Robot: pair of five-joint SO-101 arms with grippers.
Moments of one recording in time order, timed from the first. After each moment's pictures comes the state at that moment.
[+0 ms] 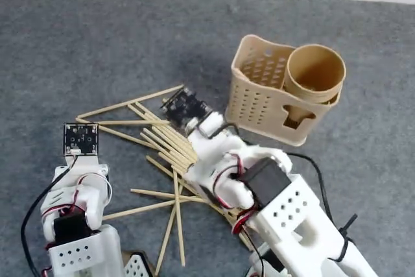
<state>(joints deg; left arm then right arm) -23.3 -95.3 88.7 61.8 -10.0 -46.4 -44.3 29.5 80.8 9.5</state>
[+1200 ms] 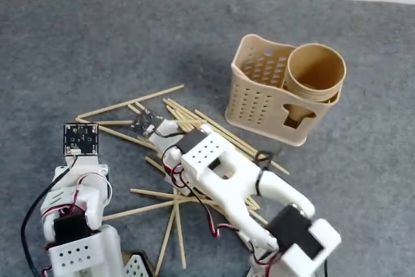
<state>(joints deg) -23.3 -95.3 88.7 61.8 -10.0 -47.6 -0.6 30.4 59.6 15.6</state>
